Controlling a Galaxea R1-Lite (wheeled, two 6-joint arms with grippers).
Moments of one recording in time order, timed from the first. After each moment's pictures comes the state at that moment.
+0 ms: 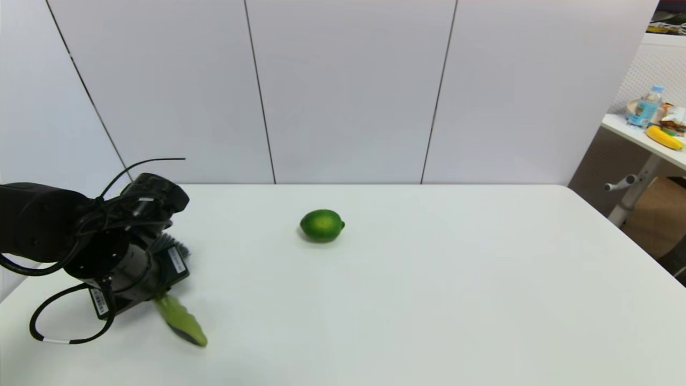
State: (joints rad) left arm -0.26 1.69 -0.98 0.44 0.34 -0.84; right arm 0.00 0.00 0.00 0.01 0.04 -0.09
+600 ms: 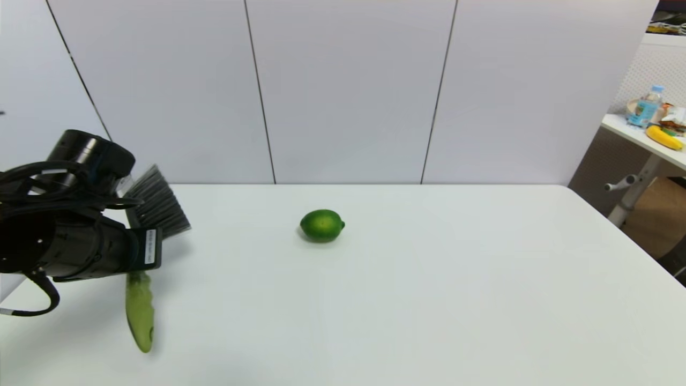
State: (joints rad) left arm -0.26 1.49 -1.01 0.43 0.33 -0.31; right arm 0.00 0.00 0.00 0.01 0.04 -0.09
